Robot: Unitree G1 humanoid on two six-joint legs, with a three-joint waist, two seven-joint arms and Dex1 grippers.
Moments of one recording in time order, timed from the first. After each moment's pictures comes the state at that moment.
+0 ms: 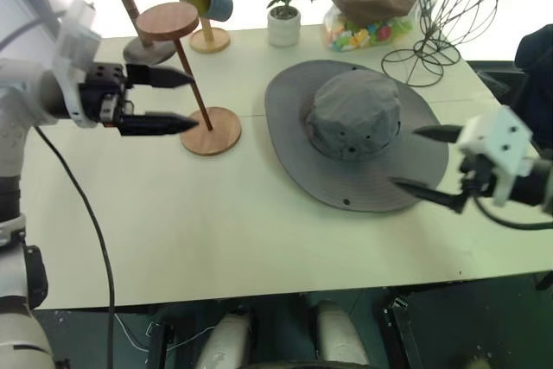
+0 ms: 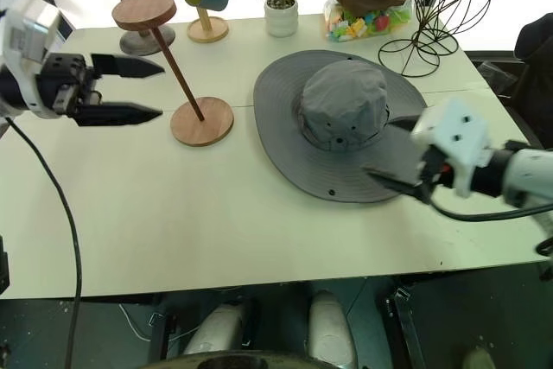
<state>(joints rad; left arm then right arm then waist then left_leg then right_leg) -0.84 0.98 0.03 0.08 -0.64 0.68 -1.52 -0.15 -0.99 -0.35 -0.74 0.61 0.85 0.76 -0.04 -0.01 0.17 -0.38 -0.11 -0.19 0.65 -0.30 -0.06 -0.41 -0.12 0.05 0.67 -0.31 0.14</state>
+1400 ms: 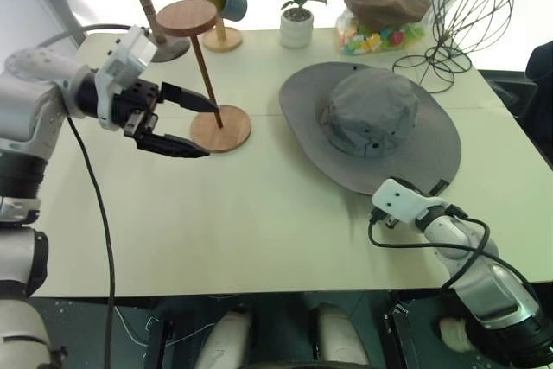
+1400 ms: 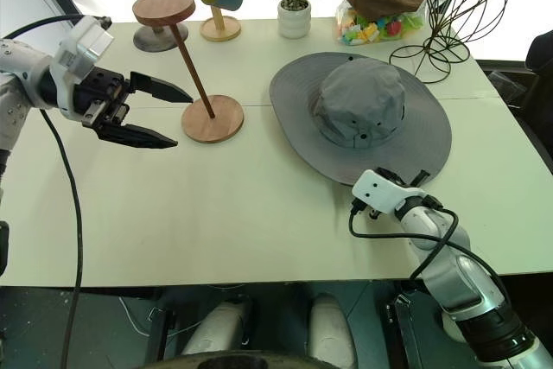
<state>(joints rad) -0.96 1.00 -0.20 0.26 -0.64 0.47 -1.61 -0.02 -0.76 0.14 -0.35 -0.31 0.48 0.32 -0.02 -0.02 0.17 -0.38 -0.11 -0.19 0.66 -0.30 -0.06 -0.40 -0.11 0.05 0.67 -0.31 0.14</state>
